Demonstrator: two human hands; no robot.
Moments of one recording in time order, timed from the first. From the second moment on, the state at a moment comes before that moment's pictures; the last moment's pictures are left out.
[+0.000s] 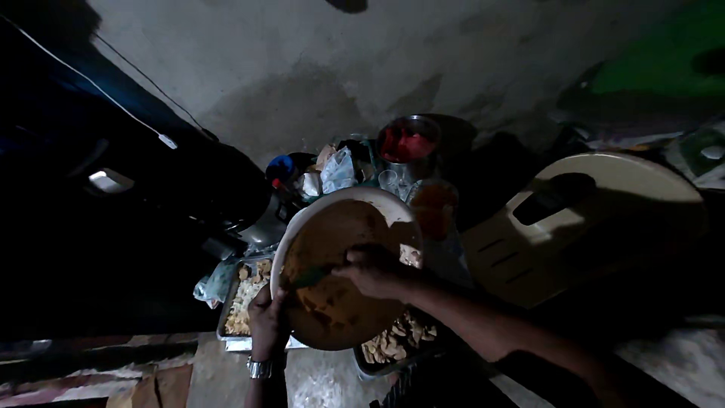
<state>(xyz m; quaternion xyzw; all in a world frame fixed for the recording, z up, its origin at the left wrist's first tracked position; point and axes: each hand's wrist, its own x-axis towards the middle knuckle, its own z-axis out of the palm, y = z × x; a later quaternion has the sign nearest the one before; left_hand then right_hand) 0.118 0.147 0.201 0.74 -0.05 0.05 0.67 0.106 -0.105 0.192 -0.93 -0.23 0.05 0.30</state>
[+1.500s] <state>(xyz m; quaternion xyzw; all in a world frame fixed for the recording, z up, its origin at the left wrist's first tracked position) 0.086 0.142 0.189 0.83 -0.17 0.08 0.53 0.052 -0.164 0.106 -0.93 0.01 0.30 0.21</state>
